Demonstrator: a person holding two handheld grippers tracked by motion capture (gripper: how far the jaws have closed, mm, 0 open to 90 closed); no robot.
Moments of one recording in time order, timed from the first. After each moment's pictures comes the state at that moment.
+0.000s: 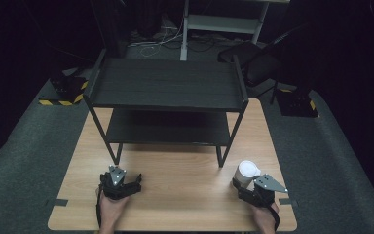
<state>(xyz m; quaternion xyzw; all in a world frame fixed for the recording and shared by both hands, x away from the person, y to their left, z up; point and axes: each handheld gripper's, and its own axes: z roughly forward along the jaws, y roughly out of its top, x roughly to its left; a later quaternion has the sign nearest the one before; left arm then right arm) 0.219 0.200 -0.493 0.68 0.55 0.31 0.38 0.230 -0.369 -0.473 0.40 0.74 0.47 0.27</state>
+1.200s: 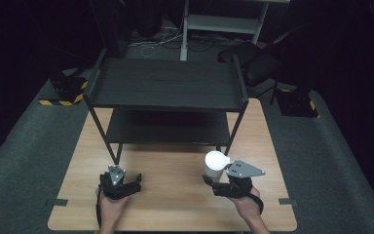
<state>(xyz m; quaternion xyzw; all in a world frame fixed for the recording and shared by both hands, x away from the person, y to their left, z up) 0.219 0.201 -0.493 0.67 0.55 0.31 0.38 0.266 -0.314 -0.388 0.26 0.80 0.51 0.18</state>
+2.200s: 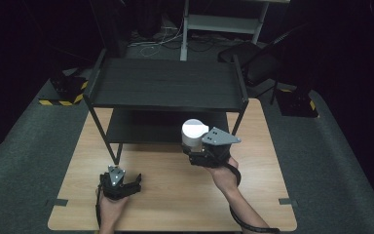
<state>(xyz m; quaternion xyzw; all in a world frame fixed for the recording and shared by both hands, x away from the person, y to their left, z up) 0.217 0.203 -0.494 0.68 0.54 0.31 0.39 0.307 -0.240 -0.335 0.26 0.79 0.51 0.22</state>
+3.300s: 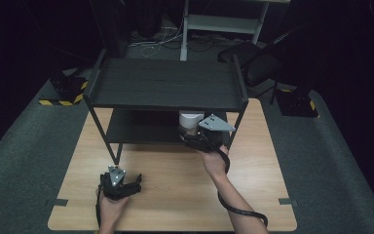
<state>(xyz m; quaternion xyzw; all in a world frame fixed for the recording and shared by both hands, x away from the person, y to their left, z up) 0.217 0.203 -0.494 0.68 0.54 0.31 0.39 0.337 -0.222 -0.360 0.31 0.73 0.56 0.25</state>
